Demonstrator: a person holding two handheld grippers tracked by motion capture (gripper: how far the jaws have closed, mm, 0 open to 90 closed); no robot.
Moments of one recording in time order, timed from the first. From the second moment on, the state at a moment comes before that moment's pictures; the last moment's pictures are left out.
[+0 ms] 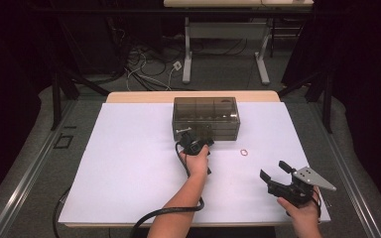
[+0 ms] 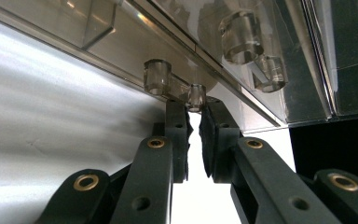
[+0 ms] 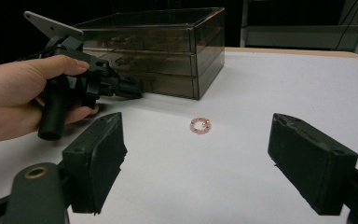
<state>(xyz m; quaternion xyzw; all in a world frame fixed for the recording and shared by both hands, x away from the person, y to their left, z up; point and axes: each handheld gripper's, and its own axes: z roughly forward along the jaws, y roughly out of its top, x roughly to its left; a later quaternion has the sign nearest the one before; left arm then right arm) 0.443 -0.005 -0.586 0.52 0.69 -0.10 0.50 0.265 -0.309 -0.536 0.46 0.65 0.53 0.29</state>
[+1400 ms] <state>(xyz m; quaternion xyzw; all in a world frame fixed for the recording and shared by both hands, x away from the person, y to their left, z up) 0.422 -0.001 -0.588 0.52 0.68 -0.12 0.50 0.265 -0.308 -0.537 0.46 0.65 0.53 0.29</state>
